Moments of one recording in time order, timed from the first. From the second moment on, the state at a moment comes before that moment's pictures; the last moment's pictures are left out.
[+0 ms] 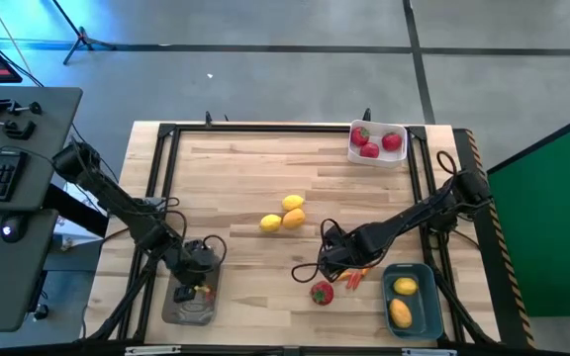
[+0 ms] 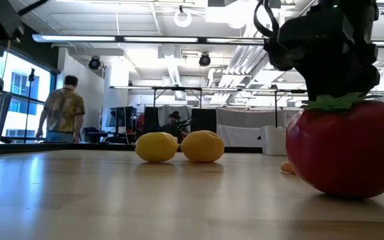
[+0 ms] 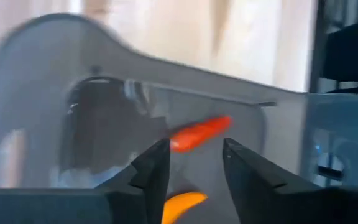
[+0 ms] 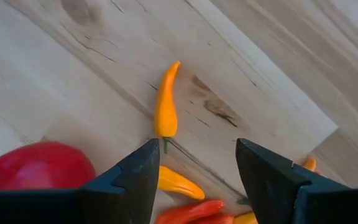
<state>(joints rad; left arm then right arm) -0.72 1.22 0.61 -0.46 0.05 -0.86 0.41 1.75 1.18 -0.85 0.11 1.25</state>
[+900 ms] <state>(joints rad) -0.62 0.70 0.58 -0.32 -0.12 -0.90 0.44 1.90 1.18 -0.75 0.07 1.21</state>
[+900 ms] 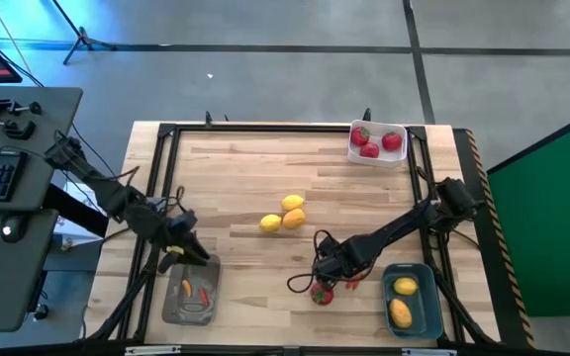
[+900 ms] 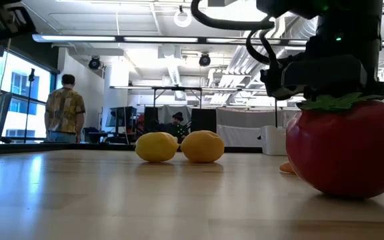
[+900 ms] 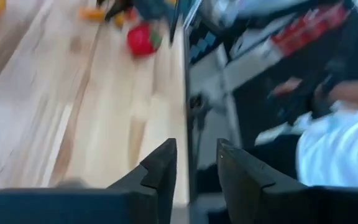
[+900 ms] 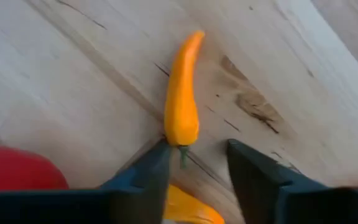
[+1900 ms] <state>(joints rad) -0.27 0.74 0.47 0.11 -0.13 -0.86 0.25 1.74 1.25 -0.11 0.18 0.81</state>
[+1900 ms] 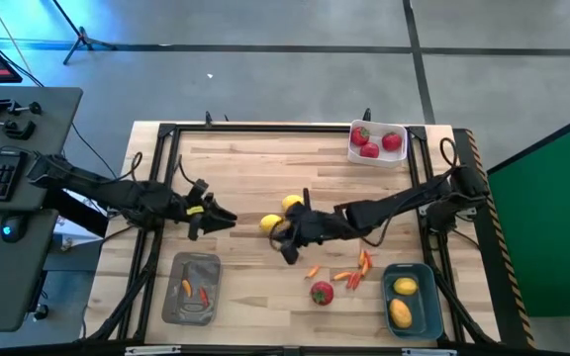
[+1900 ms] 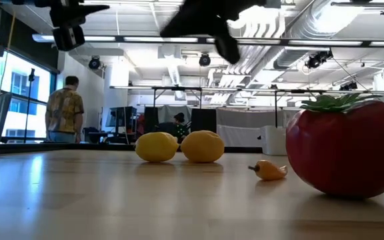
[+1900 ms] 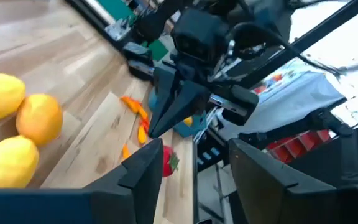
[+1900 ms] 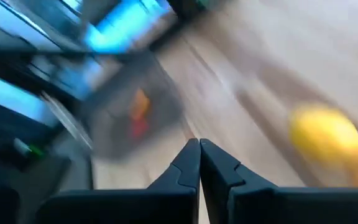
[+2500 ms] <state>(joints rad) -0.27 0.81 0.47 0.10 -0.13 -0.80 0.34 1.85 1.29 -0.69 -0.02 0.17</state>
